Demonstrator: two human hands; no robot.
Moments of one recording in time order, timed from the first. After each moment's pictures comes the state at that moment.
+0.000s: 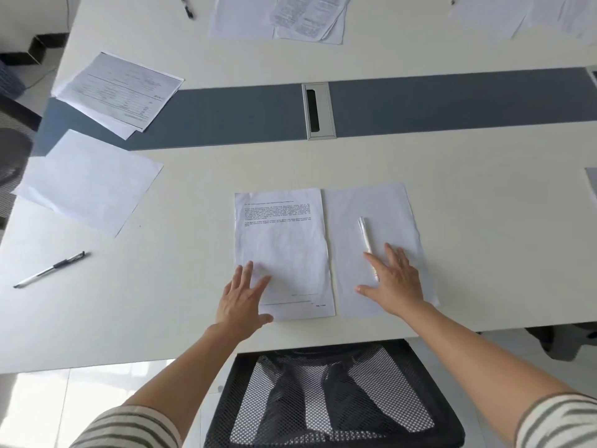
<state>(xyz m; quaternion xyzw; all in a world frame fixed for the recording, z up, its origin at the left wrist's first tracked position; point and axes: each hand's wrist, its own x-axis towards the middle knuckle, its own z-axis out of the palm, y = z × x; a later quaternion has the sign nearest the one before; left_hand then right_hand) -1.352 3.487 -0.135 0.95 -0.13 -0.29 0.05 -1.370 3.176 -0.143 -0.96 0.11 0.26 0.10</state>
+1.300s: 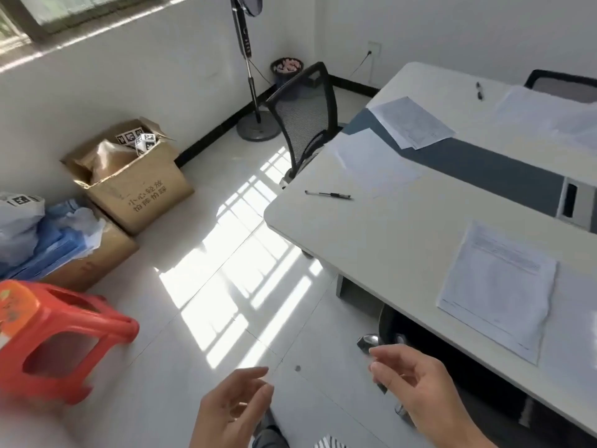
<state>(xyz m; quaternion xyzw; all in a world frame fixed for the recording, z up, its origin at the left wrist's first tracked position) -1.774 3.729 0.030 0.71 0.37 0.06 0.59 -1.607 3.513 0.013 -0.79 -0.09 0.31 0.52</state>
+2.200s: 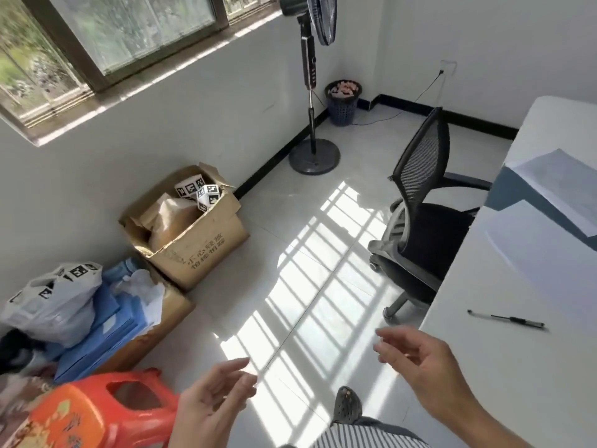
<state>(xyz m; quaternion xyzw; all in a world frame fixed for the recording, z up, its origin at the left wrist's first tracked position) -1.644 4.225 0.040 0.67 0.40 0.16 0.60 -1.448 4.008 0.012 -0.76 -0.12 0.29 0.57</state>
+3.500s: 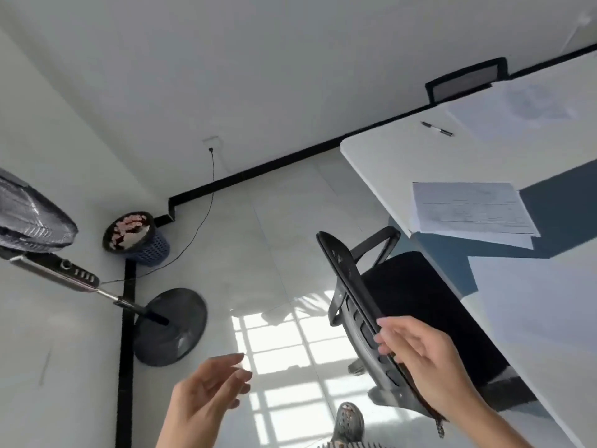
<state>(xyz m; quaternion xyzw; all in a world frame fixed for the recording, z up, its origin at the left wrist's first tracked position) -0.887 4.533 0.065 0.81 0.03 -0.19 0.56 -0.976 4.248 0.028 -0.73 0.22 -0.04 0.64</state>
